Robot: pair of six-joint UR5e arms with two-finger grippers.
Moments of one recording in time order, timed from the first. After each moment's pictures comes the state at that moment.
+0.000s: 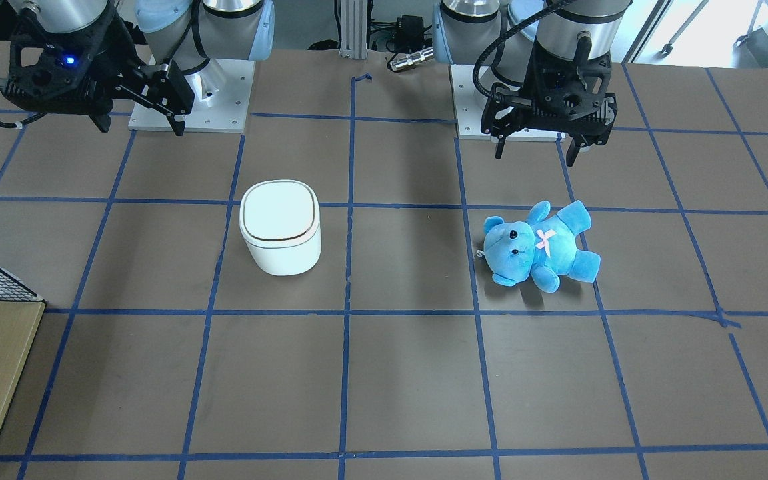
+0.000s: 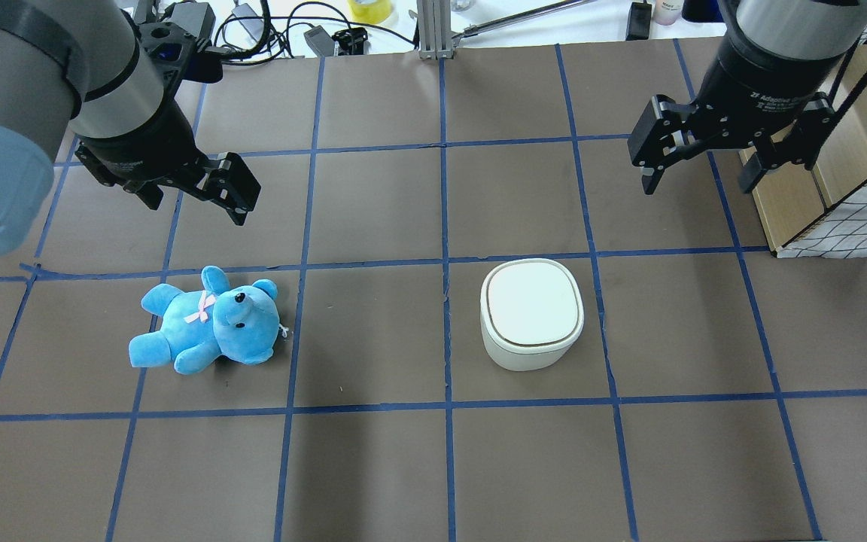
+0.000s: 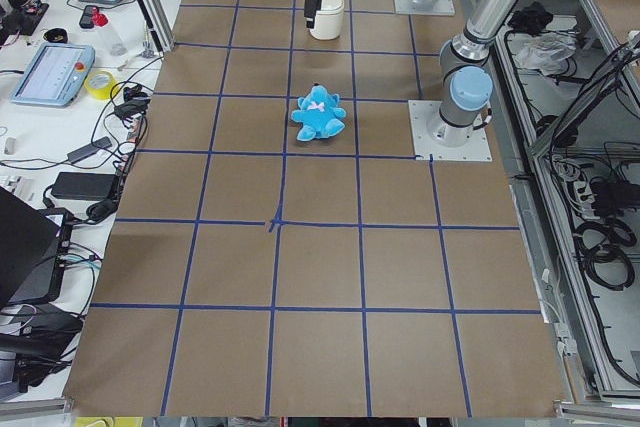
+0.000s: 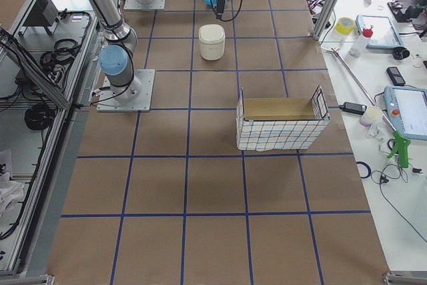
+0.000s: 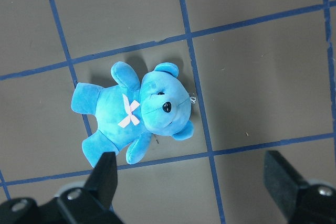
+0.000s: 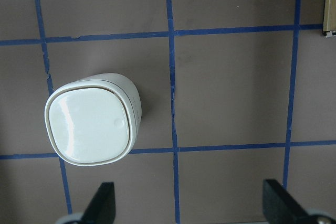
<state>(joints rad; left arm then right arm) -1.62 -1.48 -1.66 -1.51 1.67 0.15 1.54 -1.63 1.54 -1.41 -1.57 0.01</state>
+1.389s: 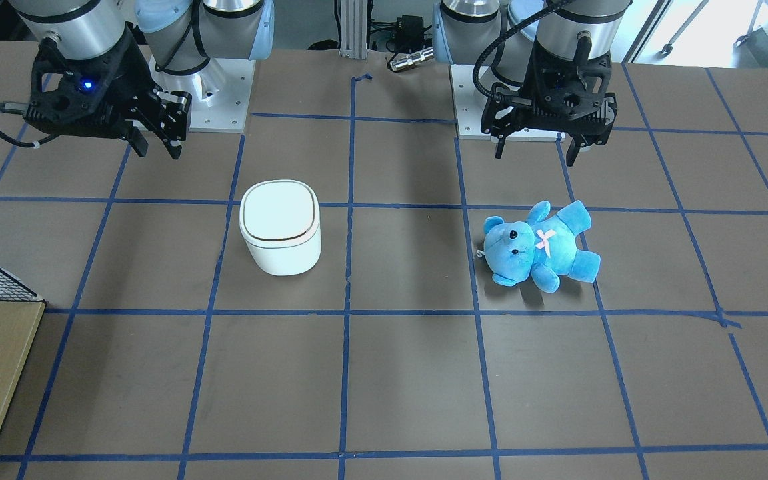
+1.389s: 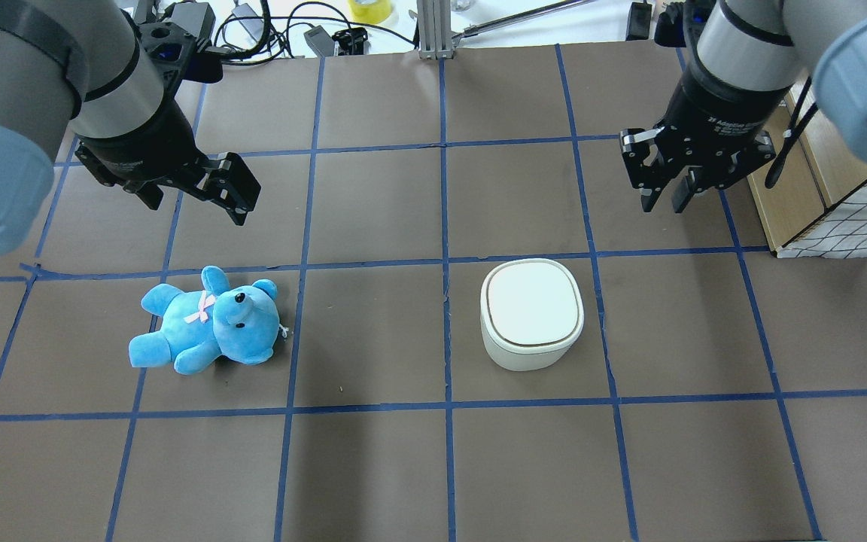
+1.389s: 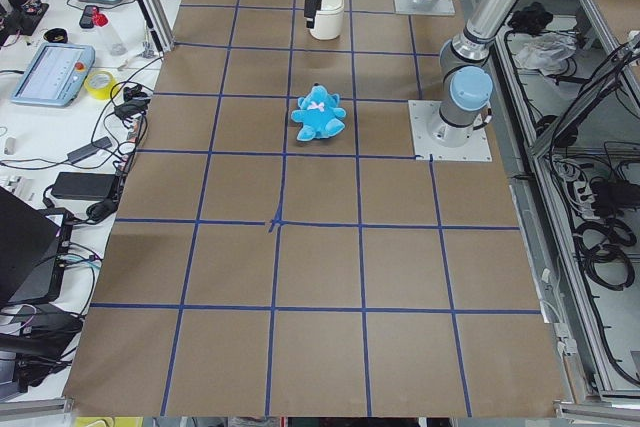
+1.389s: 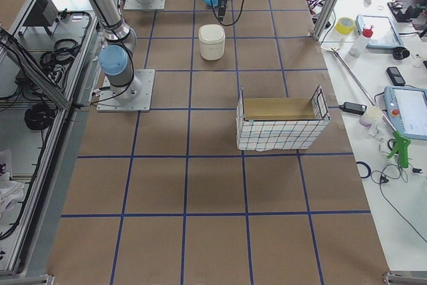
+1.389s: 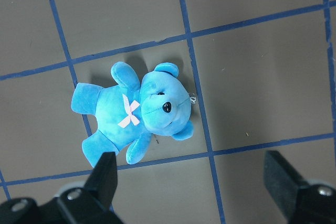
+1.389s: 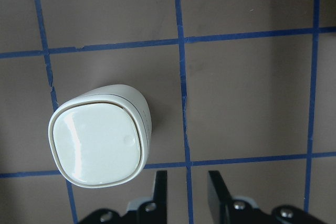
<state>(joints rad) -1.62 -1.48 -1.66 -1.51 1.67 0.15 1.58 -1.61 1.63 -1.54 -1.55 0.08</state>
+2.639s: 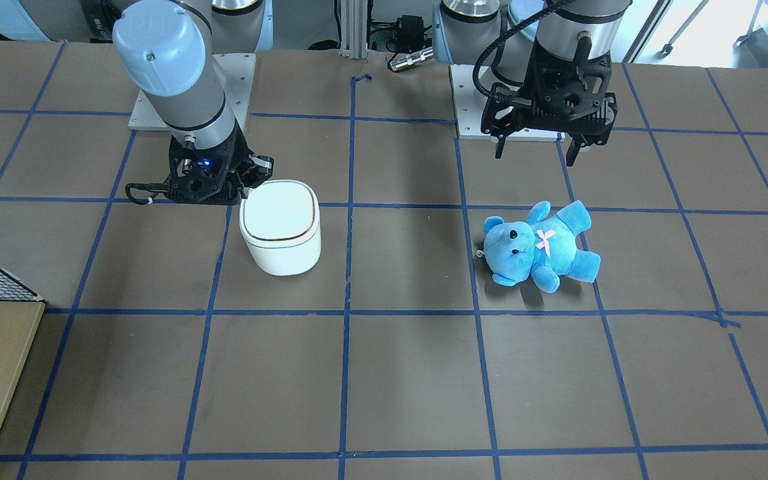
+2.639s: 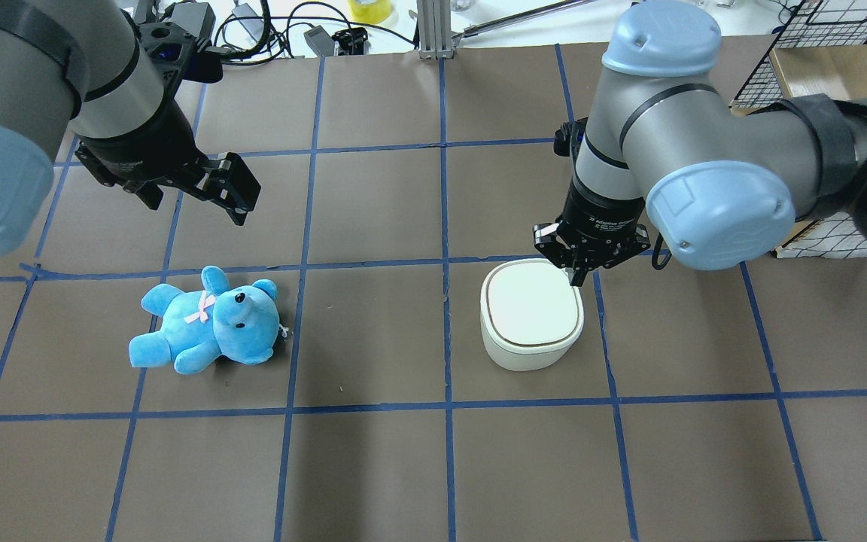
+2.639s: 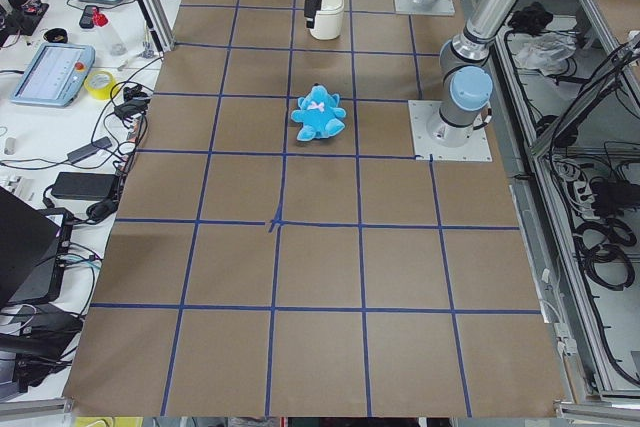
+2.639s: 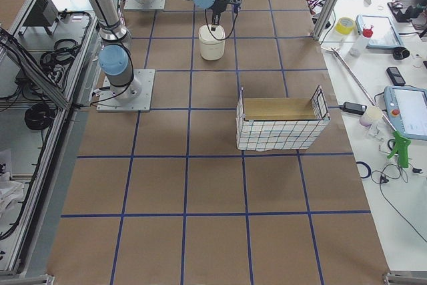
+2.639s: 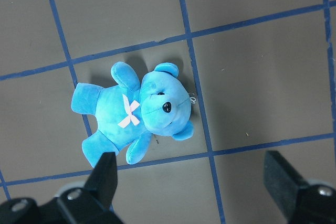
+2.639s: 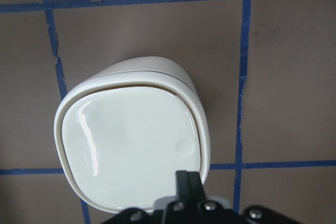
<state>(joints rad) -1.62 -1.48 -1.66 -1.51 1.67 0.15 1.71 -1.52 1.83 -1.73 -1.50 0.17</state>
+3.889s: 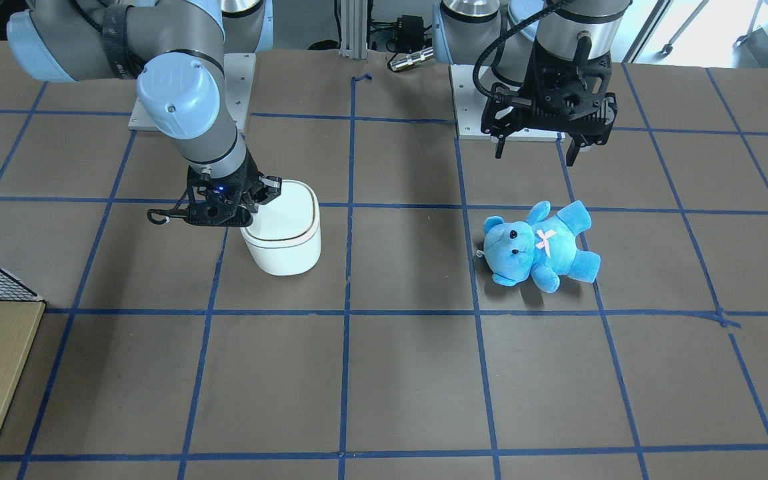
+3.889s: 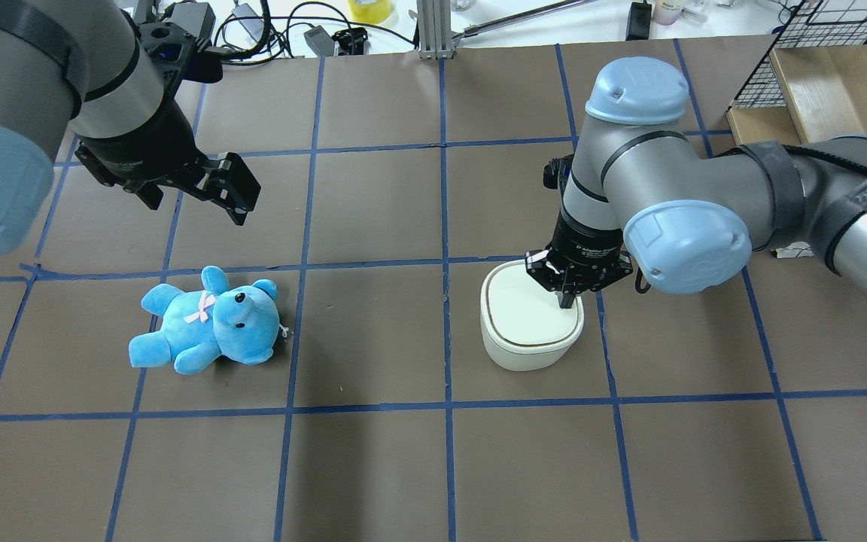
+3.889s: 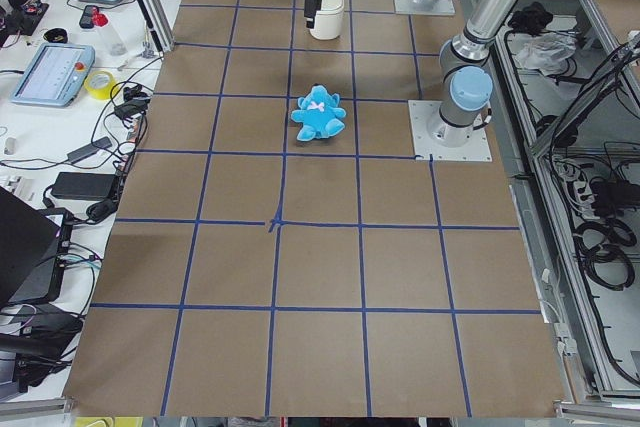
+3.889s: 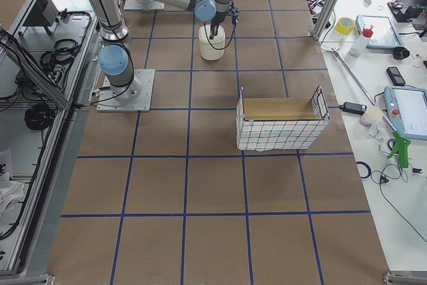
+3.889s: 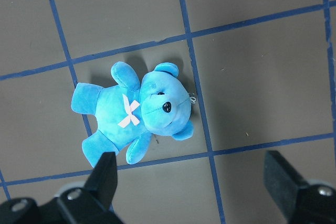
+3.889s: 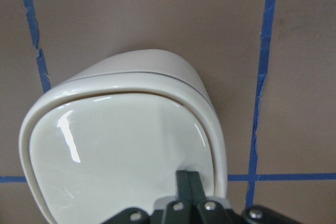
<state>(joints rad) -1.62 -1.48 -1.66 -1.51 1.67 0.15 1.71 -1.47 1.90 -1.81 -1.49 0.16</state>
